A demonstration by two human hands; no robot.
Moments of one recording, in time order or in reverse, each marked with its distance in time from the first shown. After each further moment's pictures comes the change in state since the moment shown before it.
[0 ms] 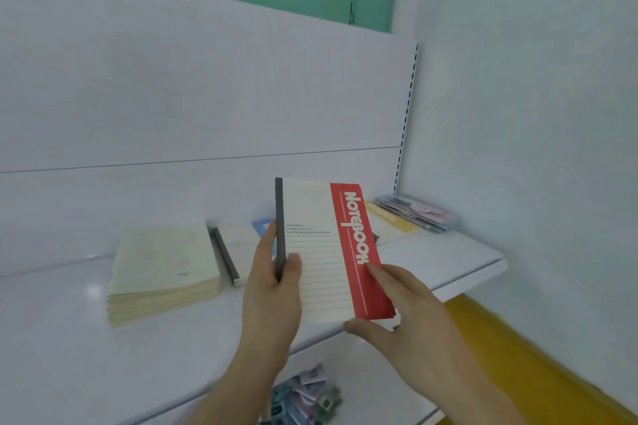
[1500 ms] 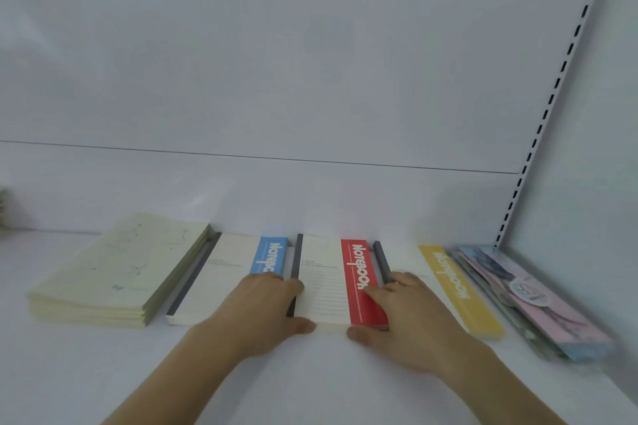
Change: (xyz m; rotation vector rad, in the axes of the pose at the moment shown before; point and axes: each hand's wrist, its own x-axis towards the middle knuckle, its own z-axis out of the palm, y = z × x) left_hand 0.158 -0.083 0.087 1.512 -0.310 -0.086; right_hand 0.282 0.172 0.071 -0.279 -0.355 -0.629
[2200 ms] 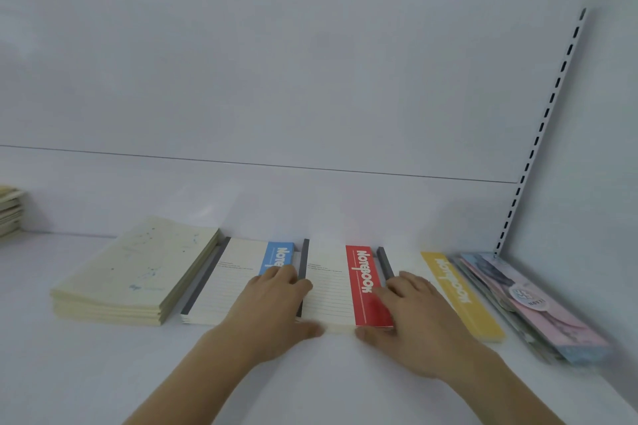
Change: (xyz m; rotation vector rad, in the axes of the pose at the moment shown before) left_hand -0.016 0.007 -0.007 -0.038 0.103 -0.002; right_hand -0.013 -0.006 -0.009 -0.050 0.028 0.045
